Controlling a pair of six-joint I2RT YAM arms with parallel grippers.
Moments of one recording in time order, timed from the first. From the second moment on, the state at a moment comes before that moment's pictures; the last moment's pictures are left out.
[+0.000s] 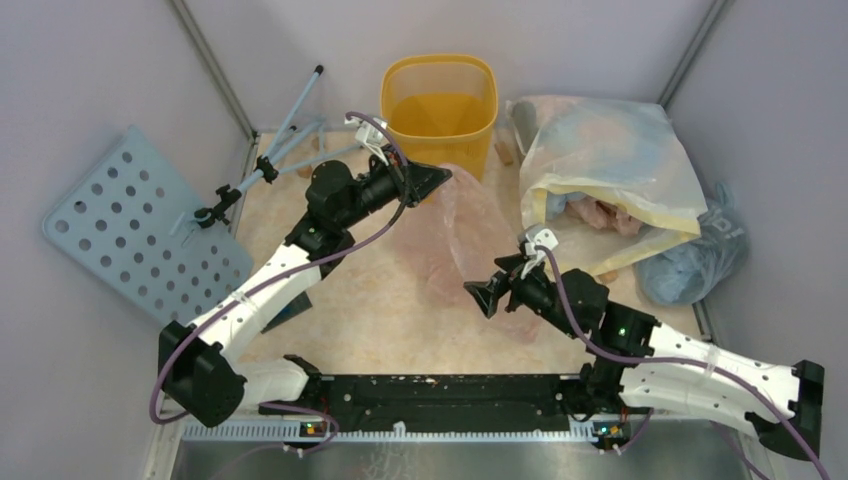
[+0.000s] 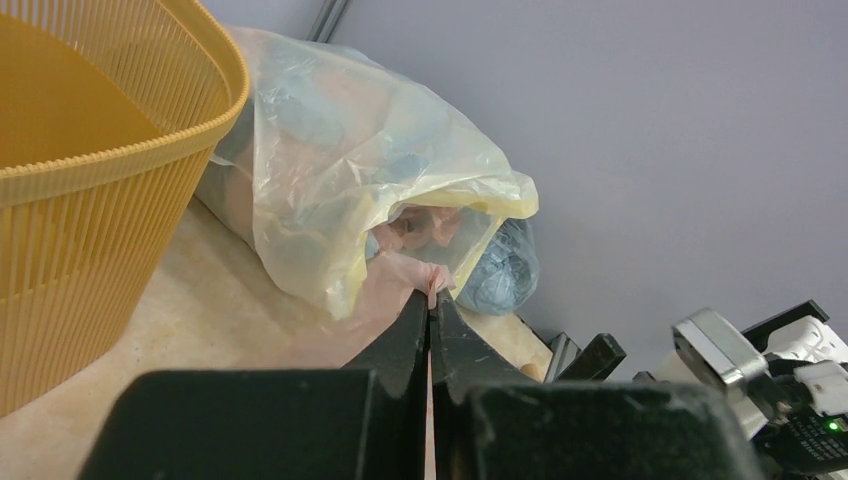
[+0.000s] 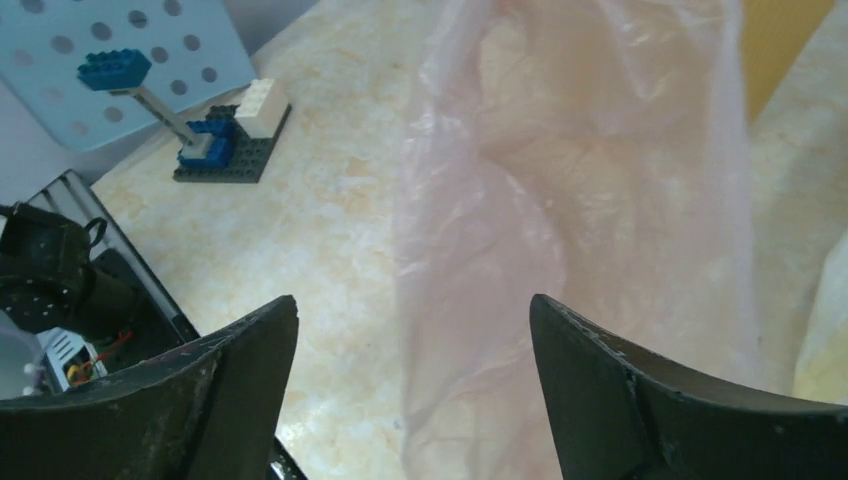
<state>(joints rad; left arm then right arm) -0.56 1.24 1.05 0.33 0.41 -0.66 1.10 0.69 0.58 -0.05 0.33 0.28</state>
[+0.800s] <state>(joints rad) -0.56 1.24 1.05 0.33 0.42 -0.65 1.09 1.17 0.65 0.08 0.68 0.10</state>
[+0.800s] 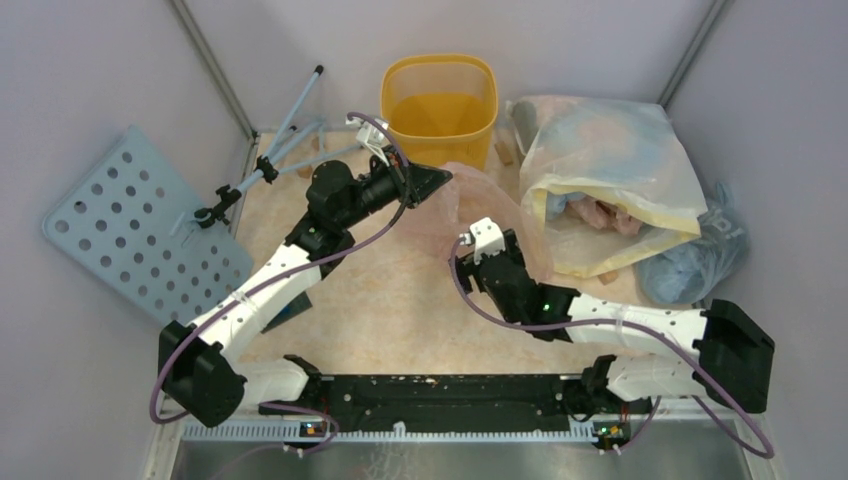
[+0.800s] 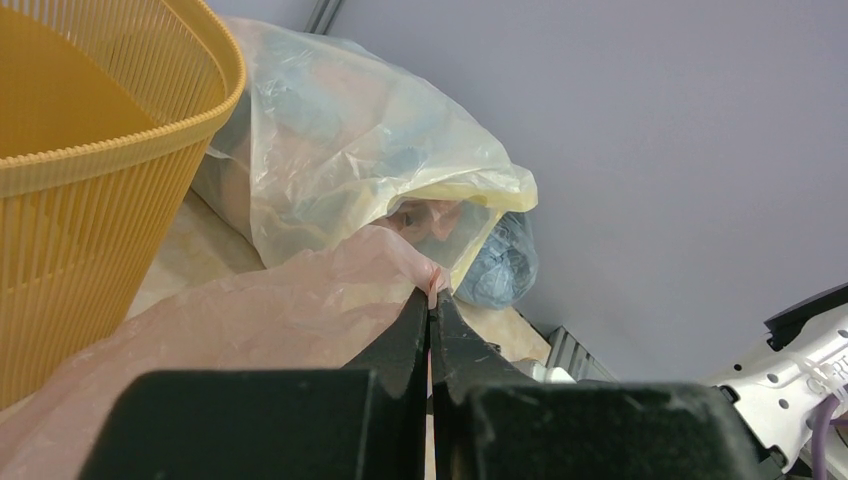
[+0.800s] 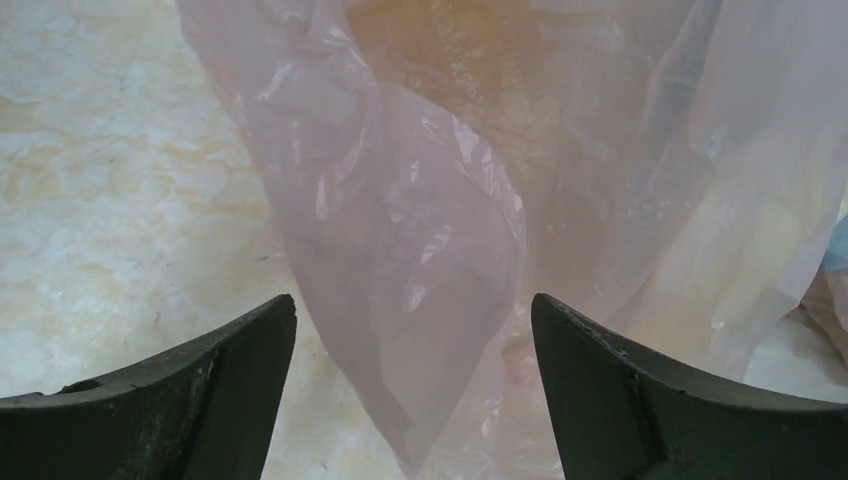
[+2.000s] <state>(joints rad) -0.54 1.57 1.27 0.37 0.59 -0.71 0.96 0.92 0.48 0.32 -0.38 0.32</state>
